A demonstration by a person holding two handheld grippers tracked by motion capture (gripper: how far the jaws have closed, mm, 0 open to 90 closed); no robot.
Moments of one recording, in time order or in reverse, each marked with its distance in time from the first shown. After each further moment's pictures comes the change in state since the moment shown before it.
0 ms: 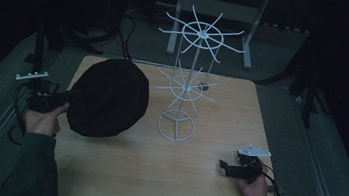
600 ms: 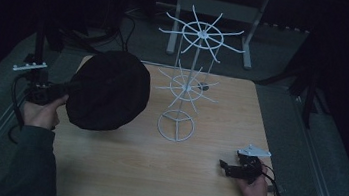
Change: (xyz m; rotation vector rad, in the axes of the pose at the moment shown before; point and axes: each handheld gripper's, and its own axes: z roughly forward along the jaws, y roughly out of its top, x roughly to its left) left arm -0.010 0.022 -0.003 -0.025 -0.009 0.034; right arm 0.000 0.000 0.000 0.000 0.000 0.002
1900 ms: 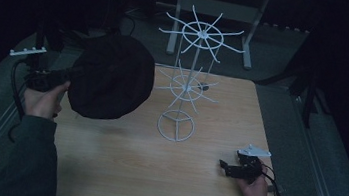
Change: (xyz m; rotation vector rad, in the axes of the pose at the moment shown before) left arm -0.015 0.031 -0.002 -0.053 -0.044 0.031; right arm 0.000 0.000 0.000 0.000 0.000 -0.002
